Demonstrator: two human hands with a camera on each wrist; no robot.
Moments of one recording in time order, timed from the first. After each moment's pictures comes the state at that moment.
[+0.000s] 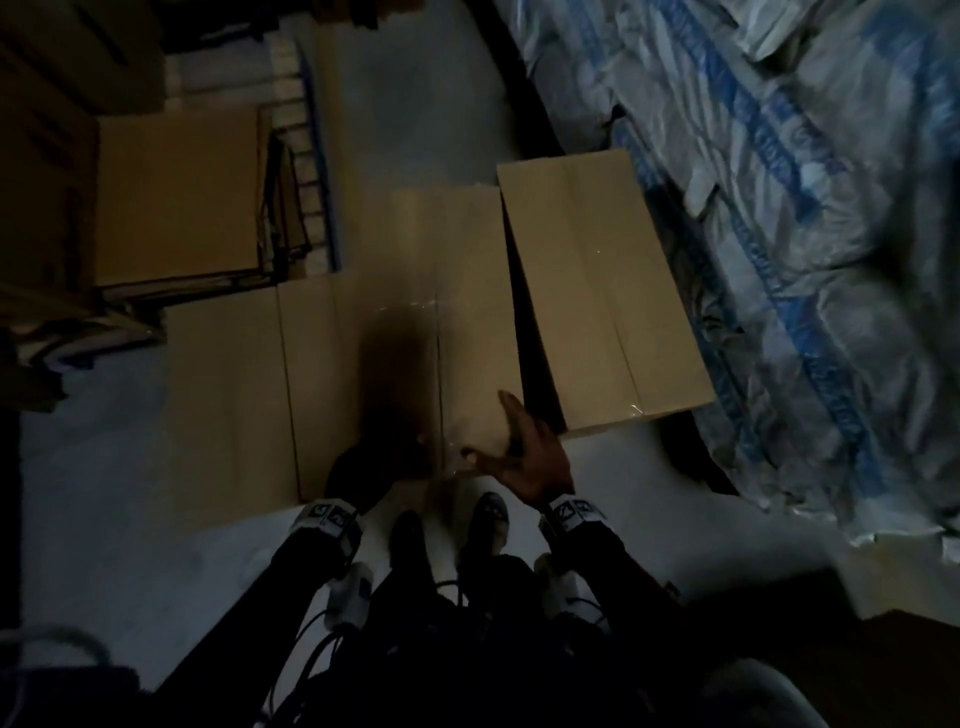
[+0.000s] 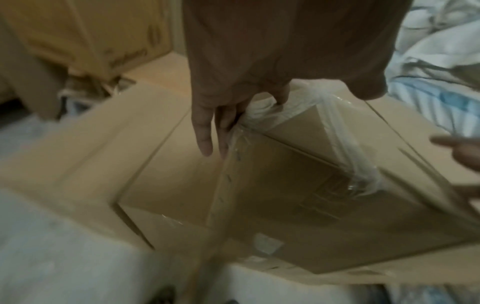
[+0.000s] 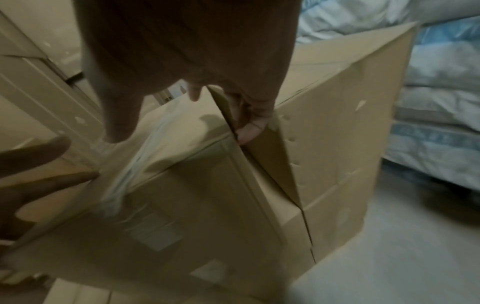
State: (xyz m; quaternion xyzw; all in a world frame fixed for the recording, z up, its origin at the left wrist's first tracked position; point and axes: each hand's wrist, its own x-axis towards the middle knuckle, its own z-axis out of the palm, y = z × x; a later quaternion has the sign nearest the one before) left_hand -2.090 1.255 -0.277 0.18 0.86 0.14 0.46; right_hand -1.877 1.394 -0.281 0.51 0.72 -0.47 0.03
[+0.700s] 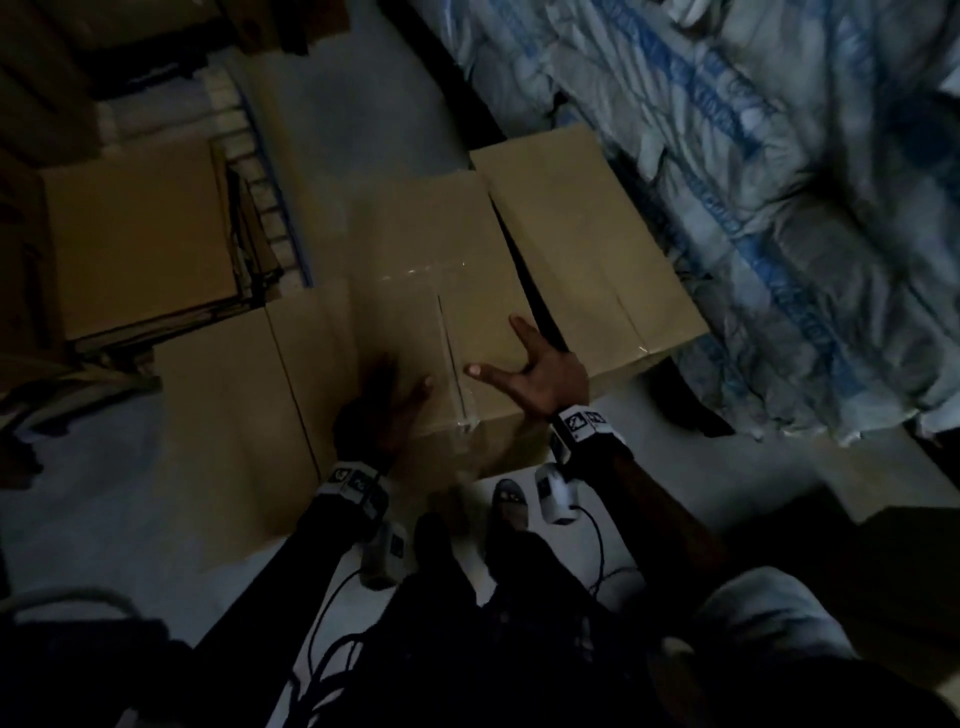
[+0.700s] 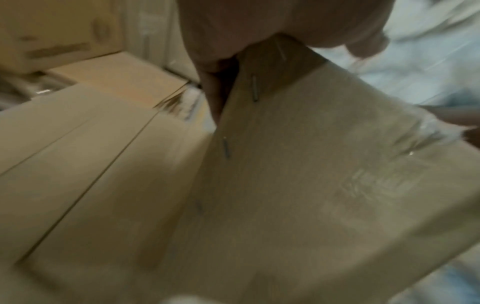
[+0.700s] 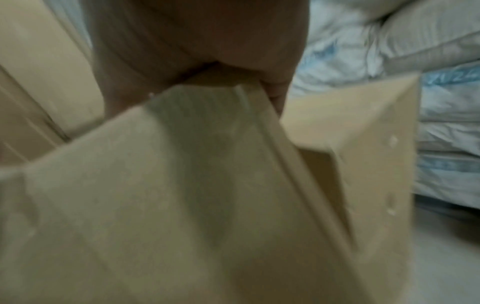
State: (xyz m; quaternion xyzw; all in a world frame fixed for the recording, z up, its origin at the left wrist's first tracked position) left_hand -2.131 1.252 -0.220 0.40 0.85 0.11 0.34; right_hand -1.937 1.378 -0.198 0.60 0.70 -0.38 -0.01
